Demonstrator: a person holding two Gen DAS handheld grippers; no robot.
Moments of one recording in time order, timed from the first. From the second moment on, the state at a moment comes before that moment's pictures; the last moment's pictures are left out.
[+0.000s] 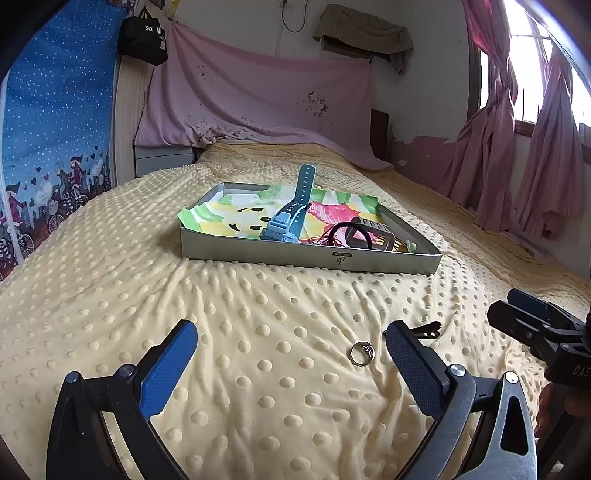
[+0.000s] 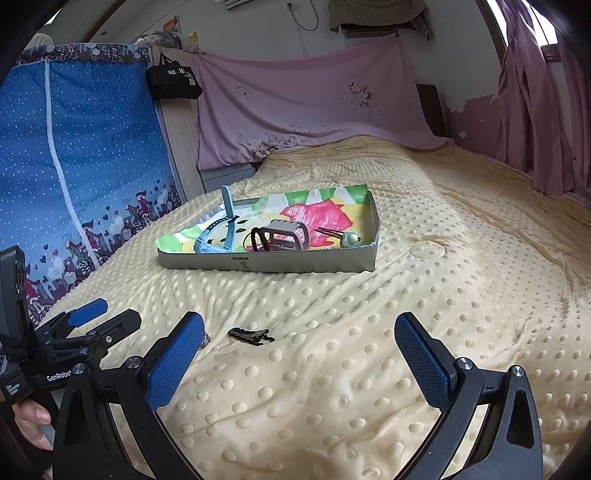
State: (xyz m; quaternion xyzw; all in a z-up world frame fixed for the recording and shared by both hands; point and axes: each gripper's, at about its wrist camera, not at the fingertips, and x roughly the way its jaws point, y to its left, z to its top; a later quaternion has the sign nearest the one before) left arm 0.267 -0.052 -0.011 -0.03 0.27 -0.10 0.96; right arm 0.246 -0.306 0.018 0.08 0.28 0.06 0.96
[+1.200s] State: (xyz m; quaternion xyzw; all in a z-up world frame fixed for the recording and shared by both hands) left arm 0.304 -0.087 -0.058 -0.02 0.38 -0.22 0.90; right arm 0.308 -0.277 -0.038 0.06 0.36 0.19 0.91
